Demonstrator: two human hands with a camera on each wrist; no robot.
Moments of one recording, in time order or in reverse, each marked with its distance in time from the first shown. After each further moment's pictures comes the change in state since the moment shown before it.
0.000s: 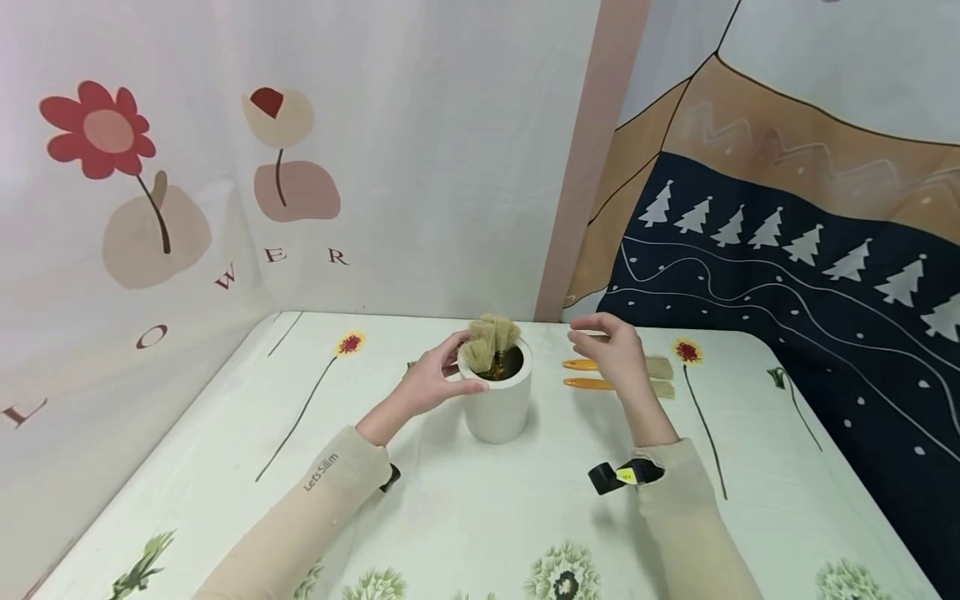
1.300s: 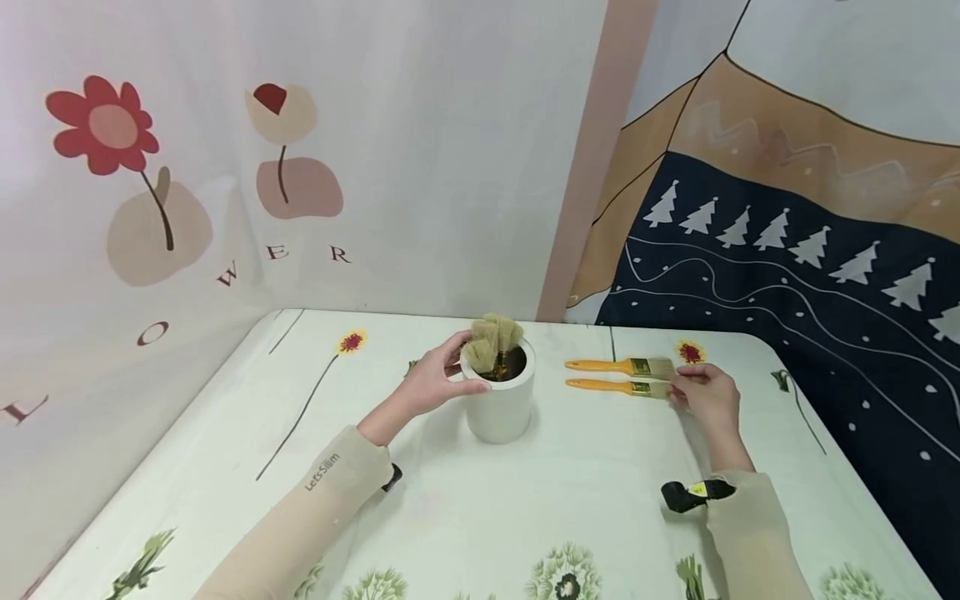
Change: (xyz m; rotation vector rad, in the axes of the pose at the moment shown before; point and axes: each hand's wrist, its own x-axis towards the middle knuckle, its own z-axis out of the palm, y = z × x) left_hand 0.000 -0.001 0.000 0.007 0.002 -0.002; right_hand -0.001 0.114 -0.077 0.085 0.256 0.370
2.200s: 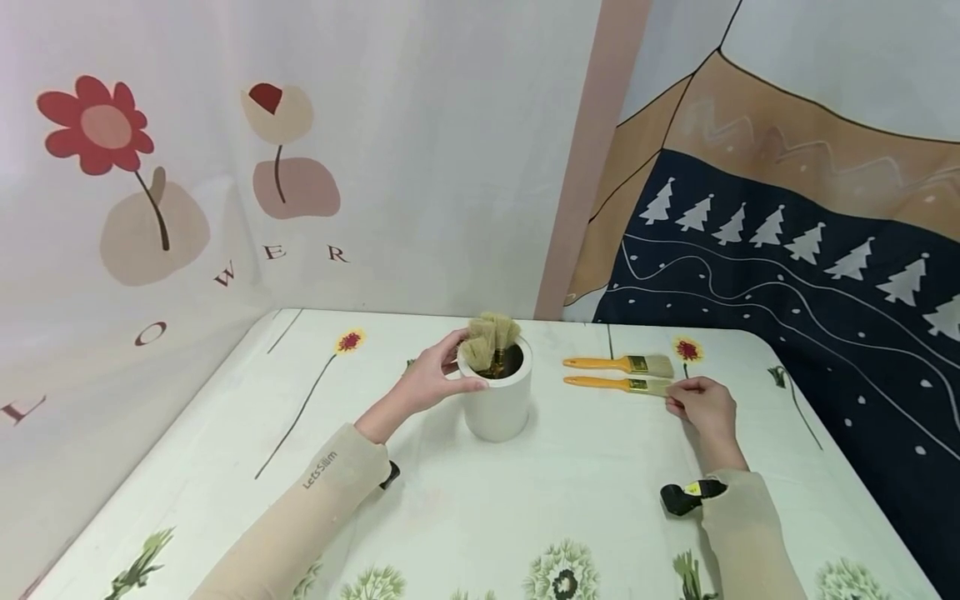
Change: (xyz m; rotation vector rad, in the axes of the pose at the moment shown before) left_hand 0.001 0.001 -0.001 0.009 -0.011 -0.008; right_hand 0.007 0.029 -0.002 -0.073 -0.034 0.061
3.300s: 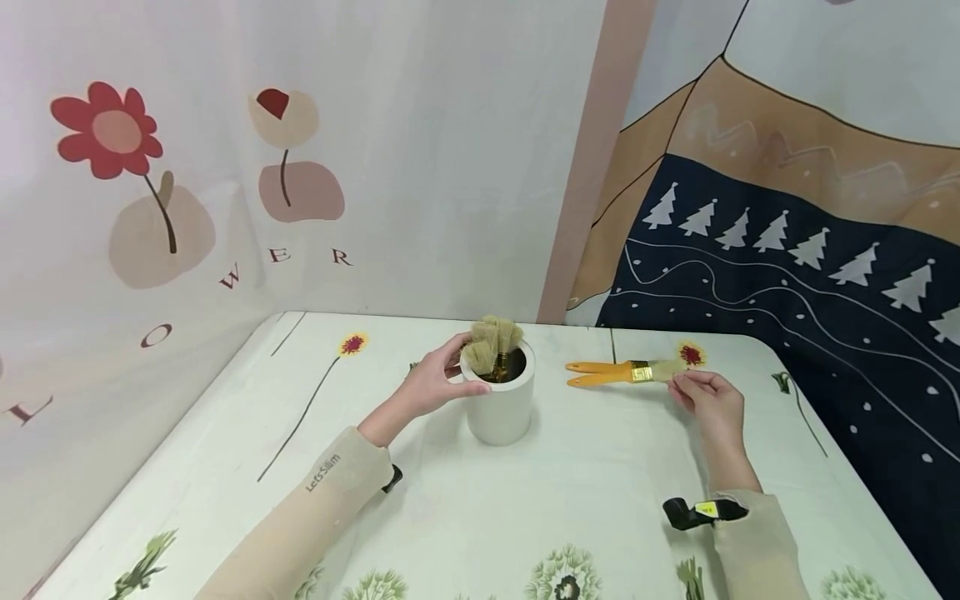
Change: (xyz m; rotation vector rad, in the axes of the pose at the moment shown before) left_hand 0.000 0.000 0.002 -0.012 0.000 -0.018; right_hand -0.026 -0.022 -0.004 0.635 -0.022 -0.023
